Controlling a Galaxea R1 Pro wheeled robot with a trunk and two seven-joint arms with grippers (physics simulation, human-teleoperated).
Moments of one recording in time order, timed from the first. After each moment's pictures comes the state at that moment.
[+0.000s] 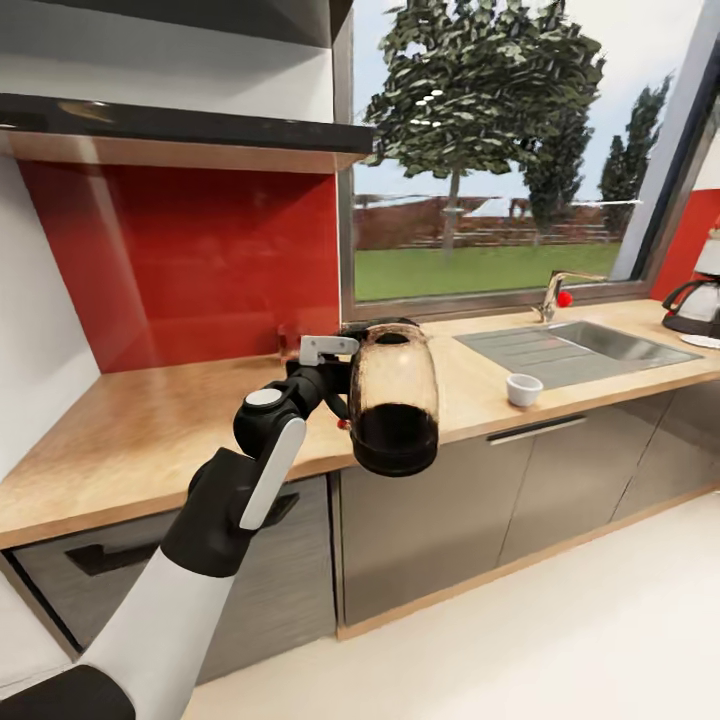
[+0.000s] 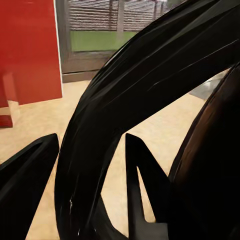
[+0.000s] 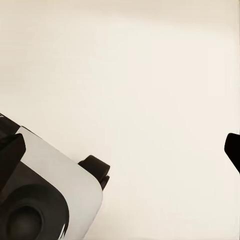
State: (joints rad) left arm -0.84 -0.15 -0.38 -1.50 0.29 0.72 0.29; right arm -0.01 -0.38 0.44 -0.42 -0.20 -0.33 0.43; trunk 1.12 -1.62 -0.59
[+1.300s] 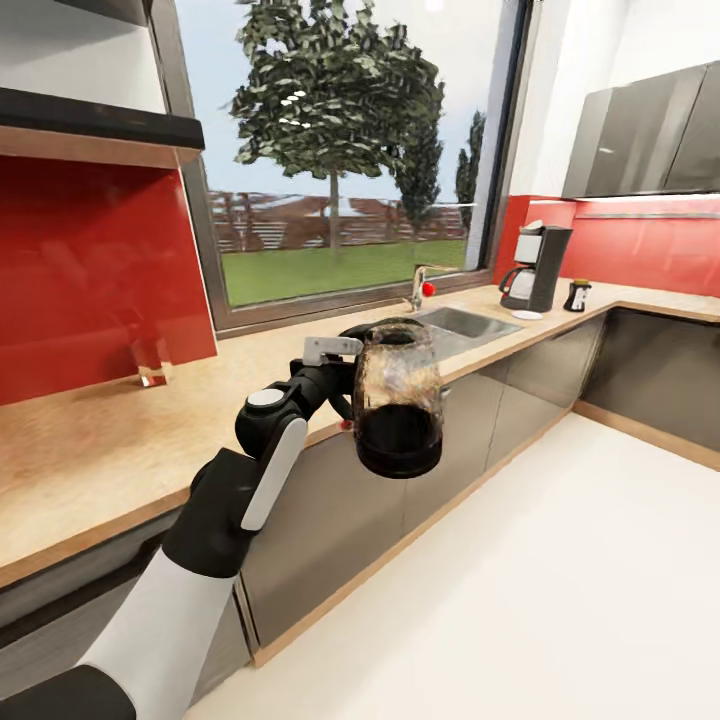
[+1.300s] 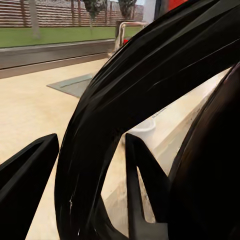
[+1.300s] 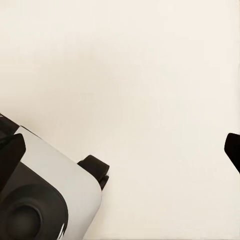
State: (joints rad) left arm -0.84 -0.15 -0.39 -1.50 0.30 0.72 0.27; right arm -0.01 -0.38 0.44 -0.42 -0.20 -0.33 0.43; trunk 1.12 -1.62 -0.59
